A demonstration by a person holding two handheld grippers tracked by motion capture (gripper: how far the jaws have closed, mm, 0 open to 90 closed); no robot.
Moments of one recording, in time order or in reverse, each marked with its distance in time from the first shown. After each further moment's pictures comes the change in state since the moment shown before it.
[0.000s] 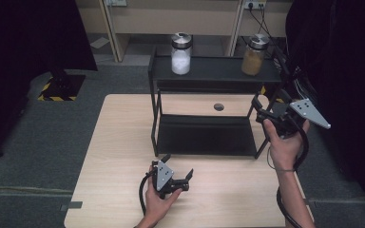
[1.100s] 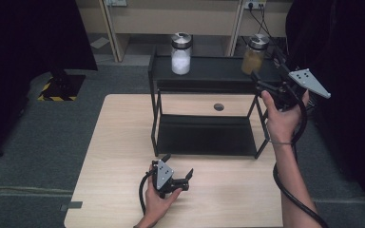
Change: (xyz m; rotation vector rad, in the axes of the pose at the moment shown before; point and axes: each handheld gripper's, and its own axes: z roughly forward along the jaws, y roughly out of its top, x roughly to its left) left arm 0.003 0.002 0.001 0.013 -0.006 -0.010; right arm 0.004 0.048 0.045 -0.012 -0.029 0.001
